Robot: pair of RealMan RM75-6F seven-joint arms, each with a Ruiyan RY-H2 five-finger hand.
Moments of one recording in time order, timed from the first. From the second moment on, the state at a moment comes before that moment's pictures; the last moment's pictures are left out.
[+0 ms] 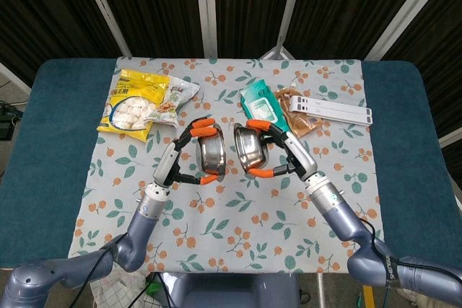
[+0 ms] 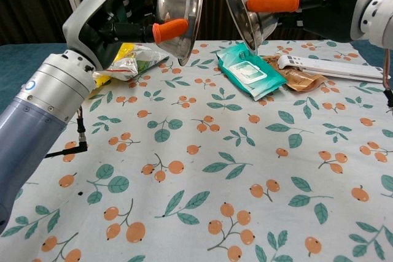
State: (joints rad) left arm -0.75 -1.98 -0.25 -1.02 1.58 1.47 -0.94; right arm 0.67 -1.34 0.33 -1.73 -1.28 0.94 0.86
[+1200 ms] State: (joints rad) left arm -0.77 -2.03 -0.23 -0.98 1.60 1.51 -0.92; right arm 0.68 -1.37 0.34 -1.78 -1.23 0.90 0.77
